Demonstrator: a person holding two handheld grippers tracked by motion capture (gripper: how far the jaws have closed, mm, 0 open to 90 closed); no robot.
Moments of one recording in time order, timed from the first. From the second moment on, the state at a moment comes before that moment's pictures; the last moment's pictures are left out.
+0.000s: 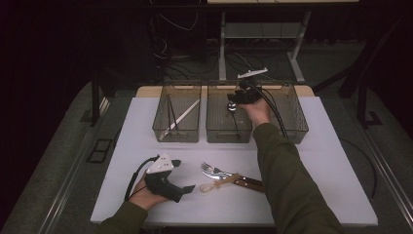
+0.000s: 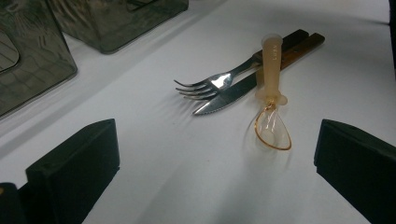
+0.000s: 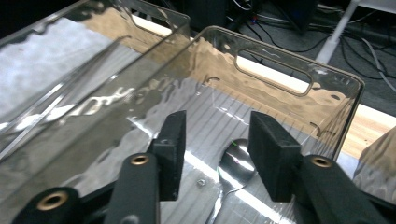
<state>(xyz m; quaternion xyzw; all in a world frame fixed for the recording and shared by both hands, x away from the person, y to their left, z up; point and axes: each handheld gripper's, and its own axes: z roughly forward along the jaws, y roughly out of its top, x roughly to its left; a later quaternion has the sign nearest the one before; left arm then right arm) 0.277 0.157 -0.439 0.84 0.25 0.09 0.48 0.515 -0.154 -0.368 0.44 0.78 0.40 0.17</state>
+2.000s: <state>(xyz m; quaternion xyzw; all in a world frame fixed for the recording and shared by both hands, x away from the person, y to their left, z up) 0.275 0.157 -0.440 0.84 0.25 0.09 0.47 0.323 -0.169 -0.435 0.15 0.92 0.36 0.00</state>
